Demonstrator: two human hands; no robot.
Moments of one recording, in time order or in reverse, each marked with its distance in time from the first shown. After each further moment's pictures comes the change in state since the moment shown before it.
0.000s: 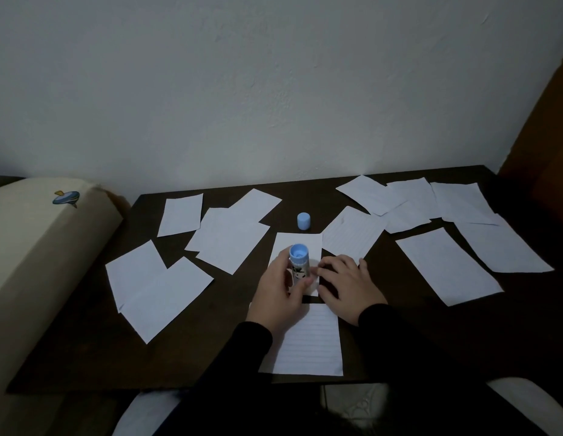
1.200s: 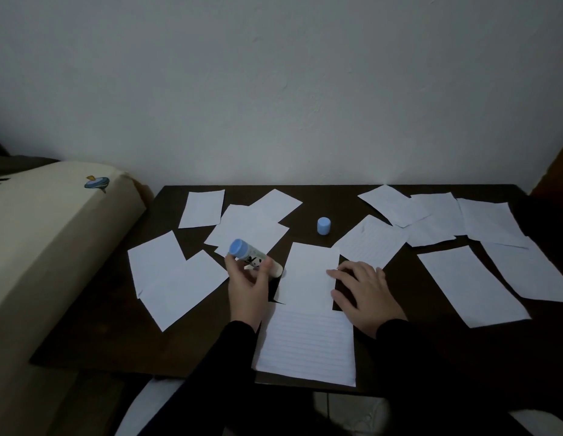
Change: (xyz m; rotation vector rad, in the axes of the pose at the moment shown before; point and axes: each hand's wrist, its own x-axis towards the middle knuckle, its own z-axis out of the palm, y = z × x) left_hand 0.005 -0.032 -0.033 -0.400 0.487 -0.322; right_hand -0.001 -0.001 -0.002 0.031 0.035 -0.017
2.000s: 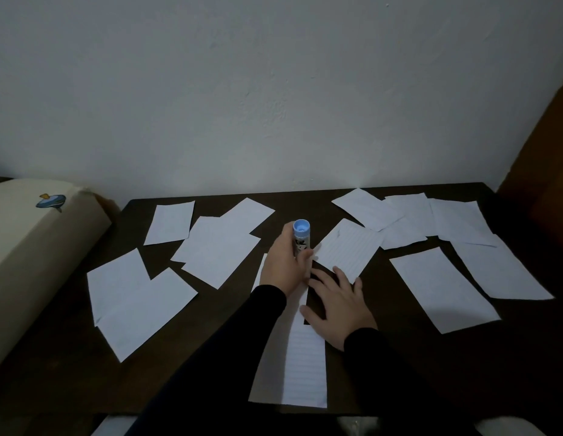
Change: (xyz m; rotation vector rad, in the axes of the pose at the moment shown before) left_hand 0.026 0.030 0.109 0.465 -0.358 0.292; right_hand 0.003 0.002 0.004 -0.014 -0.057 0.092
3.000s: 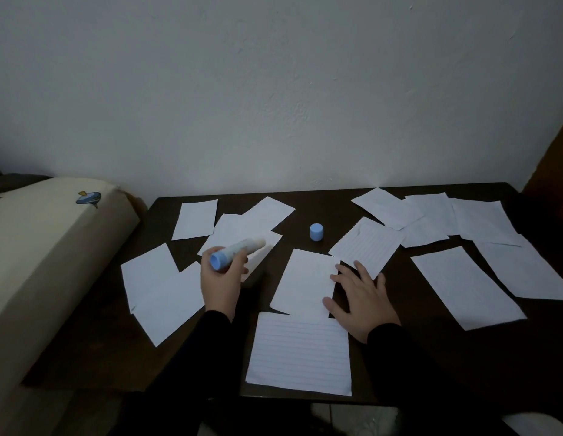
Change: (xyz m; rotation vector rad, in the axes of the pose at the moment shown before) left_hand -0.039 -0.072 -0.100 -0.567 0.422 -0.357; right_hand -0.003 -0.006 -0.004 -0.010 0.032 0.033
